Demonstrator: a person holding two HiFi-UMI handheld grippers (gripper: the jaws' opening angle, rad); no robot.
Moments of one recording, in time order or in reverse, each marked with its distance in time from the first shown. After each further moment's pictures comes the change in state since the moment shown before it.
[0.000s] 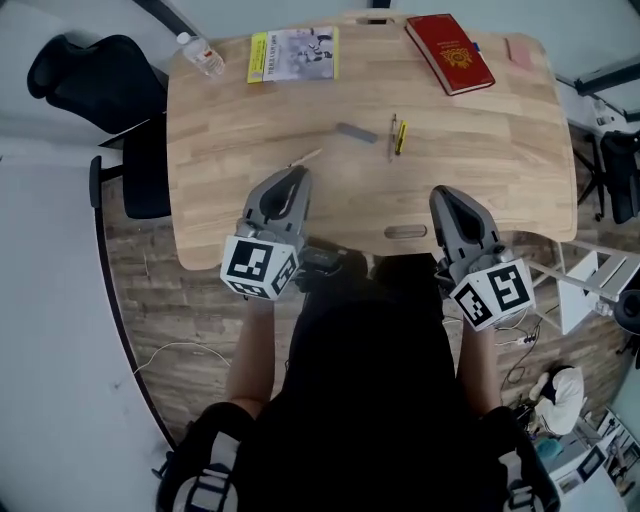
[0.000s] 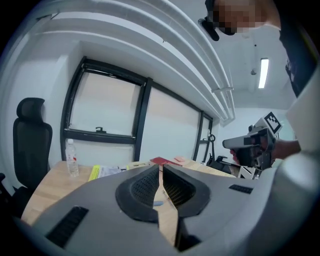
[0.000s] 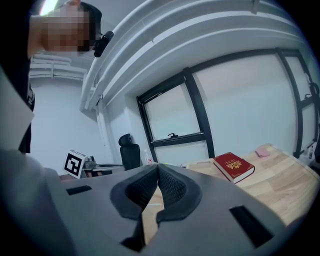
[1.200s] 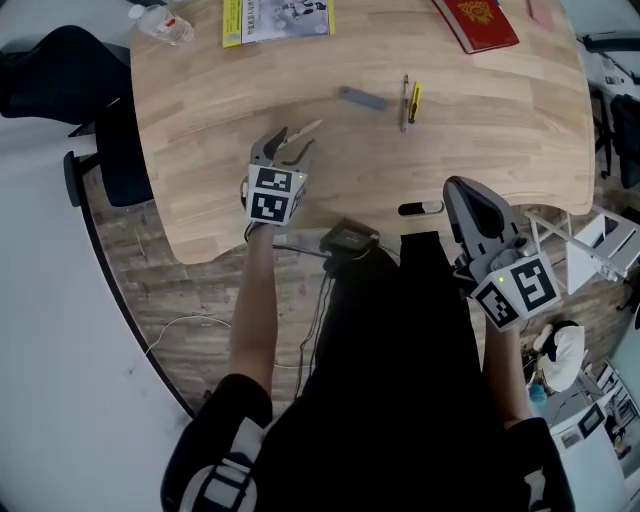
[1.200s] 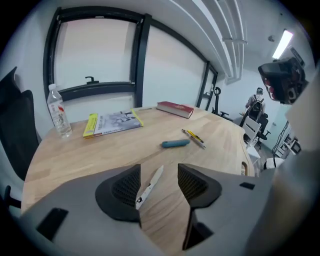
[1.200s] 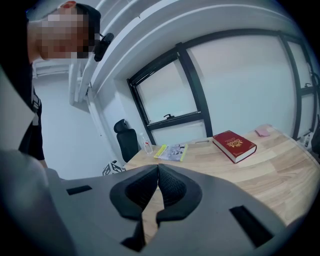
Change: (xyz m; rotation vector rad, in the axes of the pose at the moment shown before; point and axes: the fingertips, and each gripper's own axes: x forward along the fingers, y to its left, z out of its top) left arm 0.092 0.102 -0.214 0.072 0.551 -0.009; right arm 0.047 -0.015 -0.055 0.090 0.217 -0.021
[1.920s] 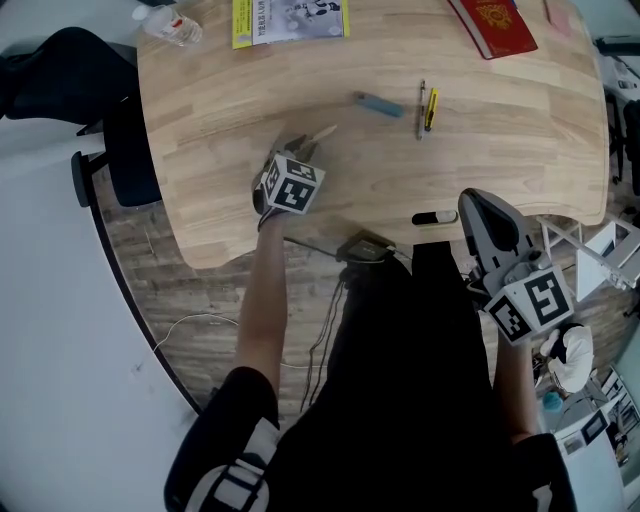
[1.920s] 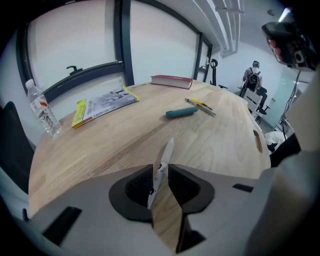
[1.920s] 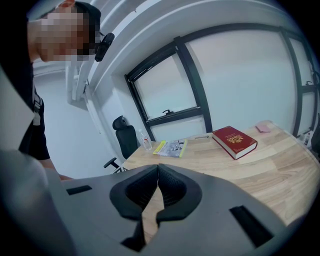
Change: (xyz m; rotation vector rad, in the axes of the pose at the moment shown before) left arm 0.048 0.017 -0.055 0.137 0.253 -0.002; right arm 0.012 -0.008 -0.006 0.014 0.049 -0.002
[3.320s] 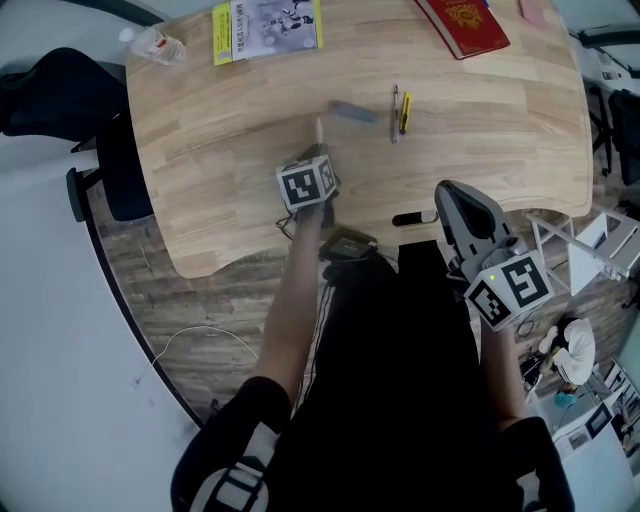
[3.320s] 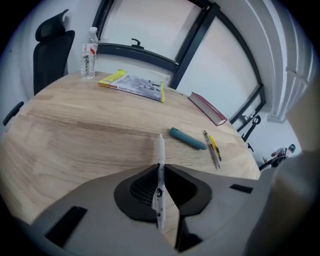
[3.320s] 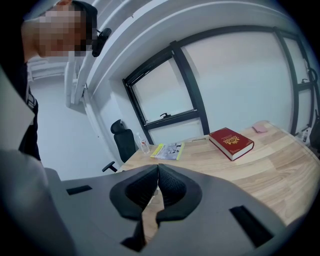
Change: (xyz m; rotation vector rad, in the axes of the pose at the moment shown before) left arm 0.011 -0.038 0.042 -0.709 -0.105 0.048; right arm -0.008 -0.013 0.004 0.019 -0.042 -0.012
